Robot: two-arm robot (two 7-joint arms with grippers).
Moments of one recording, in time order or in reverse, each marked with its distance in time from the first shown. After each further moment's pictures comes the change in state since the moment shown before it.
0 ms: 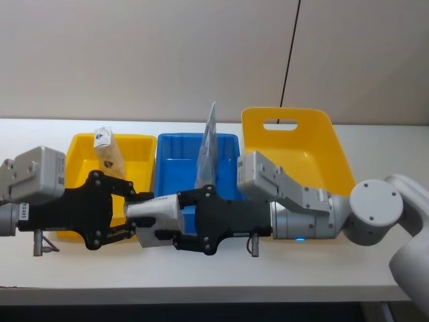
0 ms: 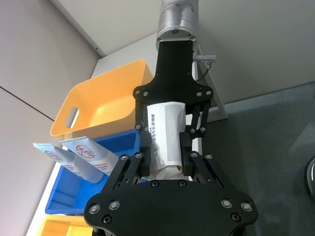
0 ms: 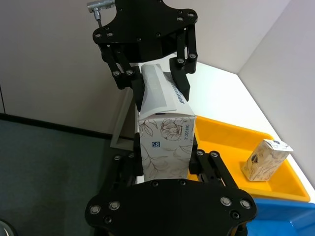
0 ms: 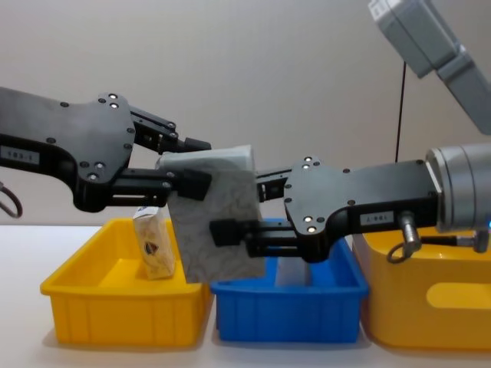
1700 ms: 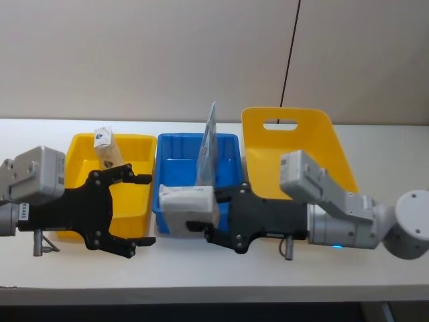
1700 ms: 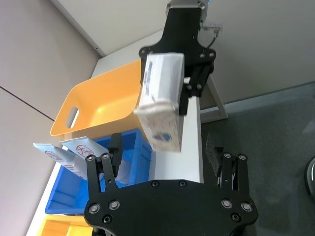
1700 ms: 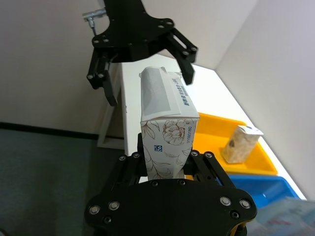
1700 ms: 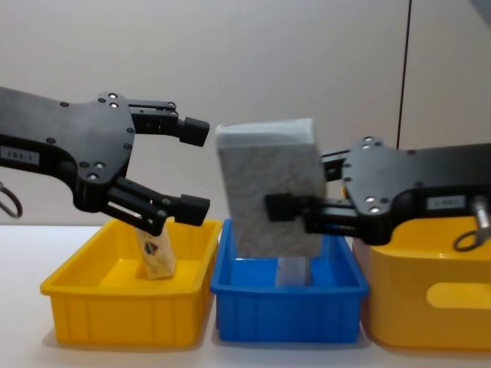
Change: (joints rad) left arm 0.000 0.000 0.000 0.000 0.000 0.000 0.000; right arm -0.096 0.150 0.046 -0.180 0.064 0.030 -0.096
